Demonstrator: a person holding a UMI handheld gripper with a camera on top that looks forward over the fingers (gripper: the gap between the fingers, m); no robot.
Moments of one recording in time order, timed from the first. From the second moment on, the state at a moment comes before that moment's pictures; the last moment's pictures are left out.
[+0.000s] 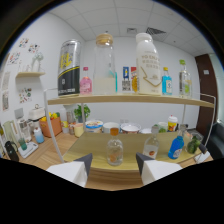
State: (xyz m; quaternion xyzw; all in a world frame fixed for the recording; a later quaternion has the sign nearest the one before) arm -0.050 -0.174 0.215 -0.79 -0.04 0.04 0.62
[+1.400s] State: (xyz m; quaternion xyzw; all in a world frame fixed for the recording) arm -0.067 -0.197 0.037 -0.86 -0.02 0.04 0.50
